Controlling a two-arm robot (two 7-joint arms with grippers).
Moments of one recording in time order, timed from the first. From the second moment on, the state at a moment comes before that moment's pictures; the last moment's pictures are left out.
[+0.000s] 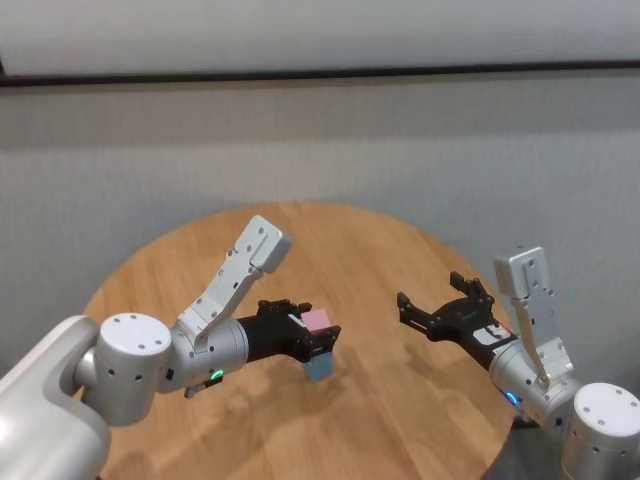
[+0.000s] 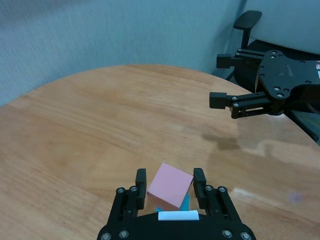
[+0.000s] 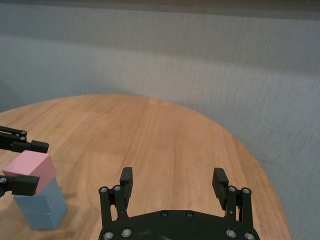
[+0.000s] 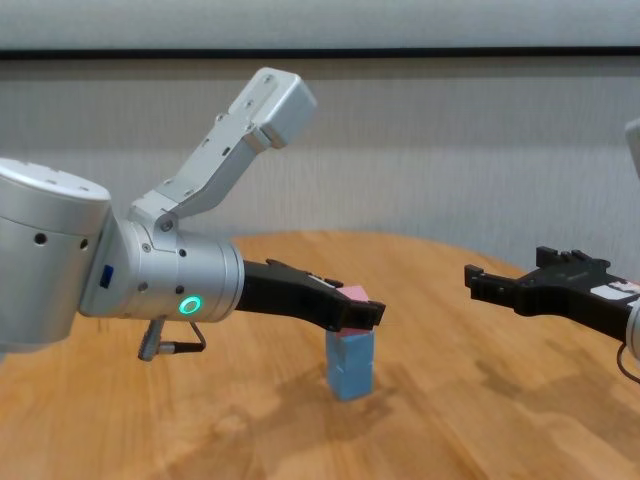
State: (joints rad) left arm -0.55 0.24 0.56 -1.14 -0.23 0.27 -0.49; right arm 0.35 0.21 -0.25 -1.11 0.17 -0.05 0.30
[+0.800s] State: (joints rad) left arm -0.51 0.32 0.49 -1.32 -0.26 0.29 -0.46; right arm 0.35 0.21 -0.25 -1.11 0.17 -0.05 0.30
